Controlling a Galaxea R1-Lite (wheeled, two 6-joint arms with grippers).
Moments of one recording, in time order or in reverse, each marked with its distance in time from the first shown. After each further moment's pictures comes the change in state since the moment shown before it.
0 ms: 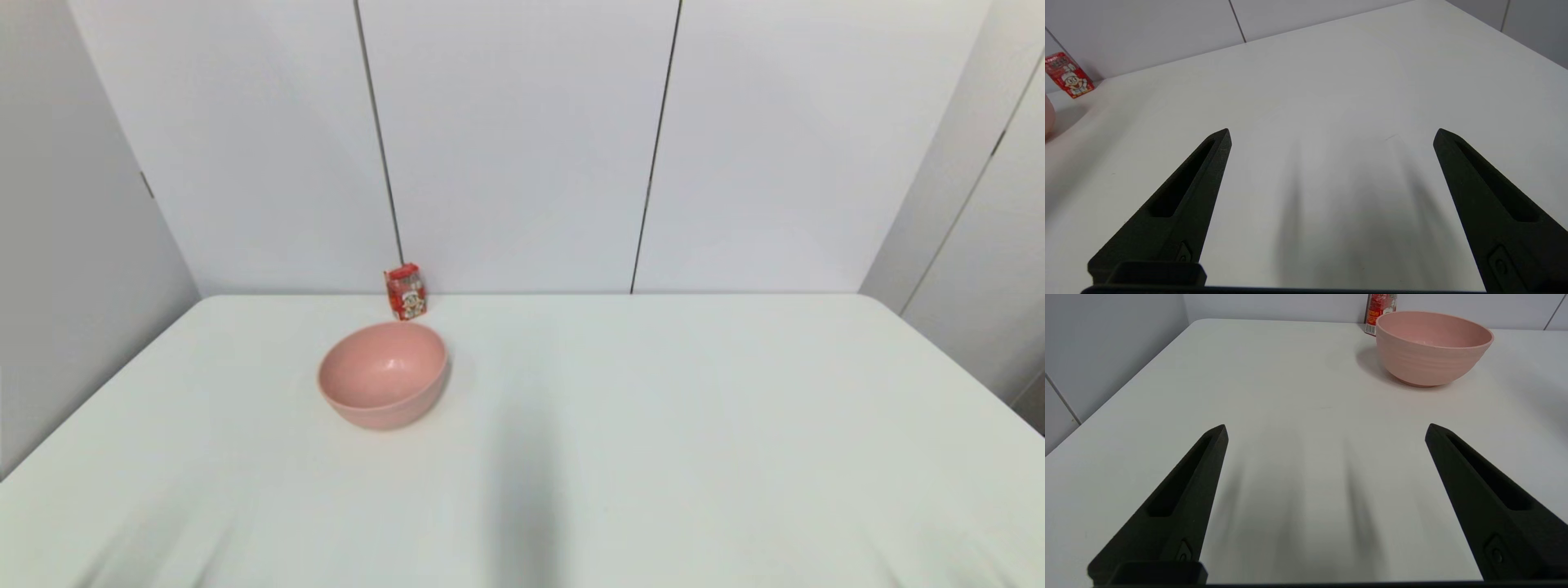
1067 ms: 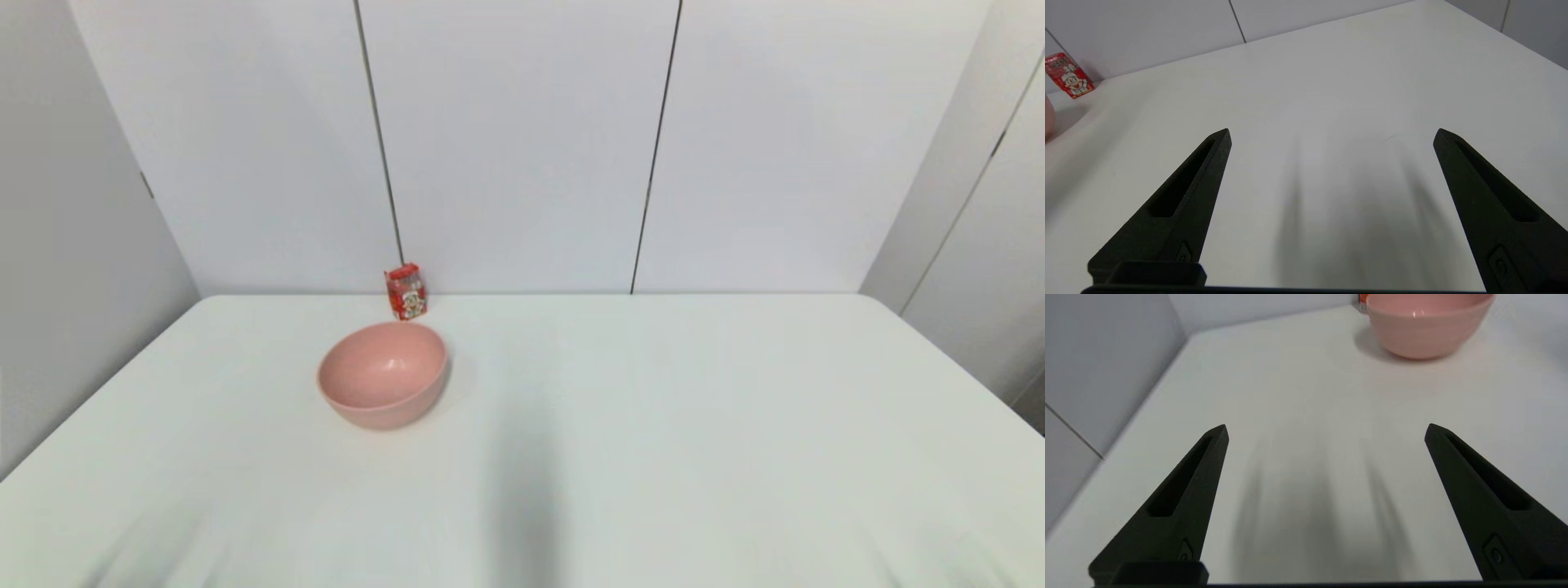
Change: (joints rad) left arm 0.001 0.047 -0.011 0.003 -0.045 0.173; right arm 0.000 0.000 0.000 0.000 0.001 0.000
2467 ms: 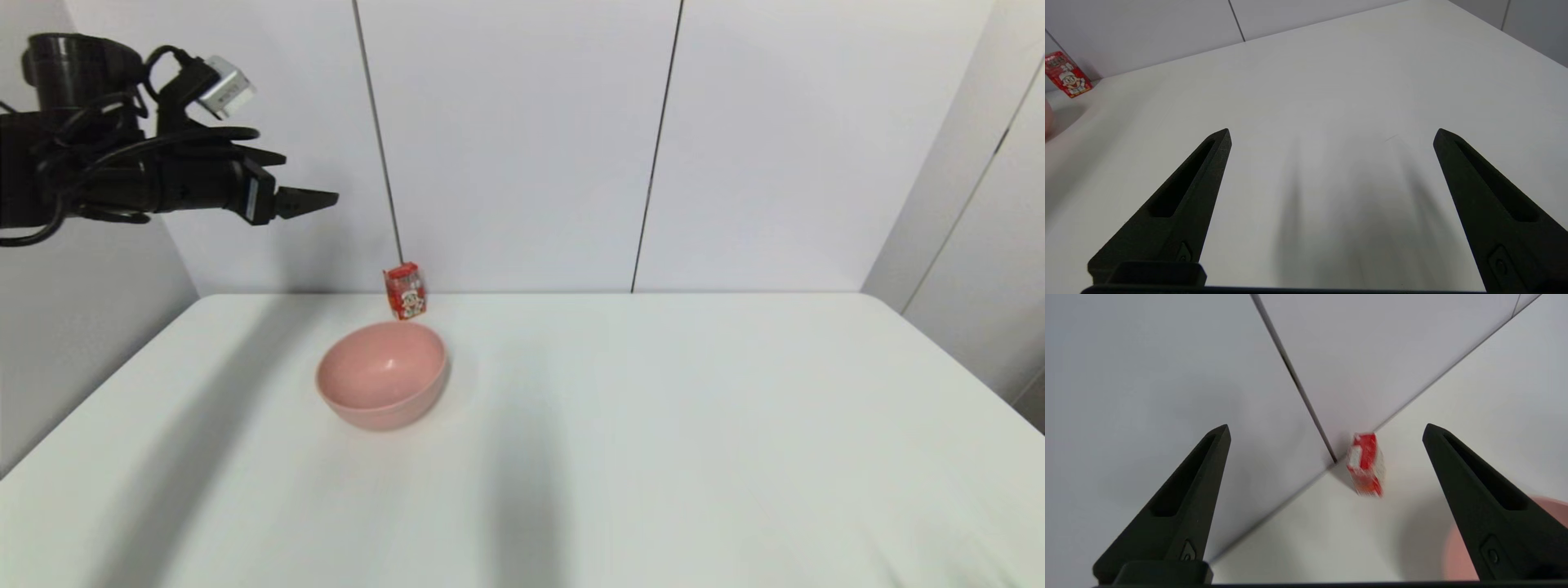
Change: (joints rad) left arm 0.025 1.784 -1.540 0.005 -0.473 0.326; right arm 0.000 0.000 0.000 0.000 -0.001 0.000
